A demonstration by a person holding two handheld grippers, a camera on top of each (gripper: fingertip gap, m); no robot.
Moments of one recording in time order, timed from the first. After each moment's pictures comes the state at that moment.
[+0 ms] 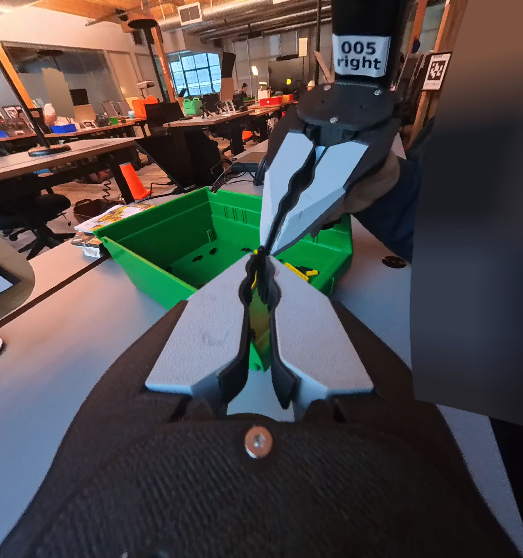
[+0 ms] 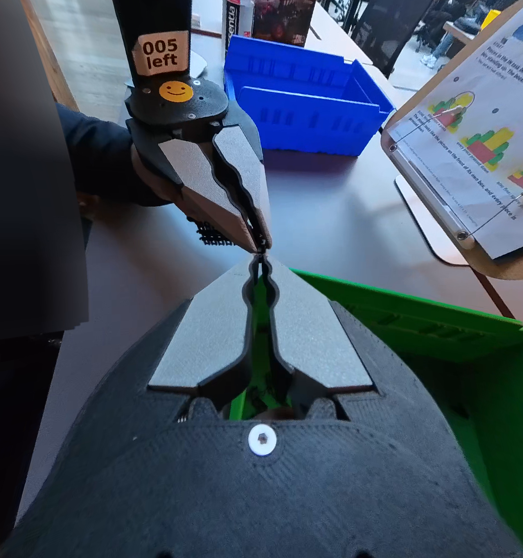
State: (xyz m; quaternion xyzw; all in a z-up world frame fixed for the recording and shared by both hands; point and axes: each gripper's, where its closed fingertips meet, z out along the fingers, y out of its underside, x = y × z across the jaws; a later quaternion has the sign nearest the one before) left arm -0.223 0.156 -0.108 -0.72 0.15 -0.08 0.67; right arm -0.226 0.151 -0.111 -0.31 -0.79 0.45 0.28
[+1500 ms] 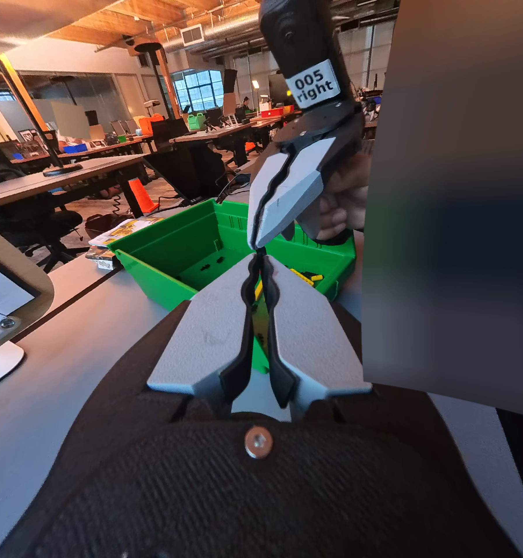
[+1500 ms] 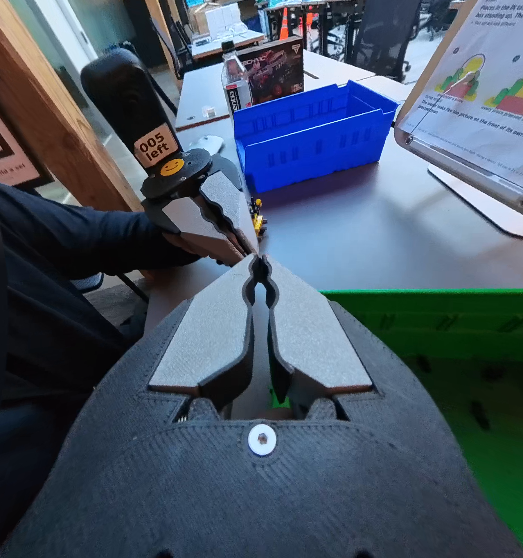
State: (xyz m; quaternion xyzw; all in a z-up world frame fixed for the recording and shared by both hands) left arm -0.228 0.149 -0.099 -0.71 0.16 -0.06 0.68; right arm -0.237 0.148 -0.094 -0.39 -0.70 0.57 0.18
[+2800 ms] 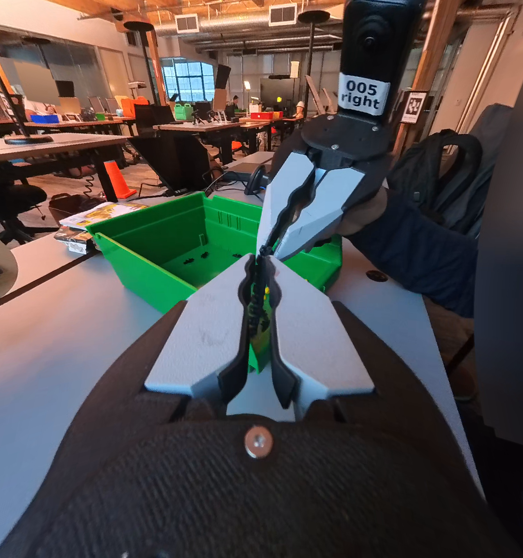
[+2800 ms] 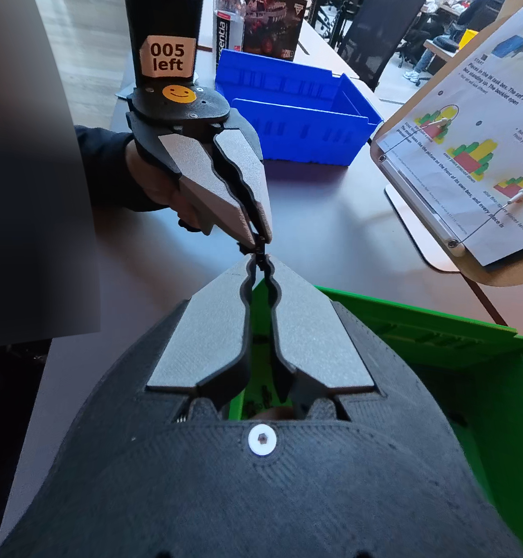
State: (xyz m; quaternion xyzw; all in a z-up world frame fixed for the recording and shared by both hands) left arm -0.231 0.151 -0.101 -0.71 0.13 -0.12 0.68; right arm -0.235 0.147 -0.110 -0.31 -0.78 0.46 0.30
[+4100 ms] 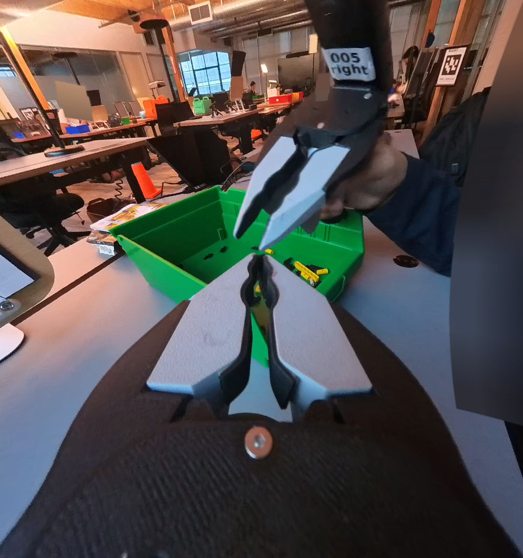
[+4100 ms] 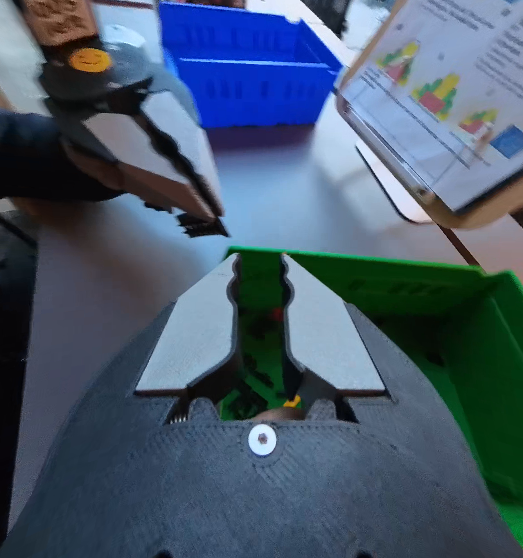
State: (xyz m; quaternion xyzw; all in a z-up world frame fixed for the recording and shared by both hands) left arm -0.234 0.155 -0.106 -0.72 0.14 -0.06 0.67; right arm -0.240 0.187 -0.120 -0.39 -0.76 0.42 0.30
